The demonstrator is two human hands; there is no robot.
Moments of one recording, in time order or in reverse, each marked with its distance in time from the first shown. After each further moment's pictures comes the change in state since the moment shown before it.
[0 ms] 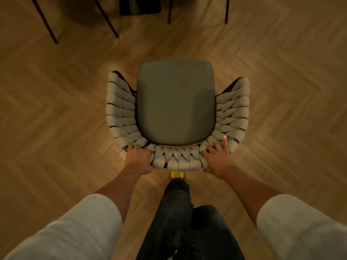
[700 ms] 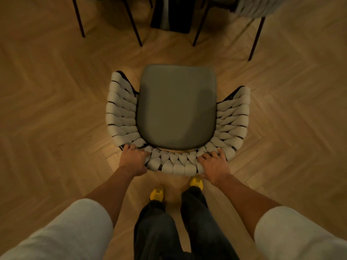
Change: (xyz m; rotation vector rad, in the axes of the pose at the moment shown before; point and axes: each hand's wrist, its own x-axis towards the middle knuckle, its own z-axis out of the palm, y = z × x) left_hand 0.086 0.023 -0.099 -0.204 0.028 -0.153; right_hand 0.109 0.138 -0.084 -0.085 0.017 -0.203
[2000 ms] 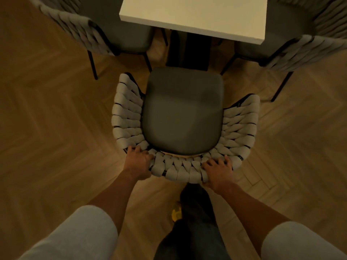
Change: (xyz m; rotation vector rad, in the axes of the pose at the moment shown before) left_hand 0.265 -0.289 -0.204 0.019 0.035 0.033; right_hand 0.324 0.001 -0.277 0.072 -0.007 0.089
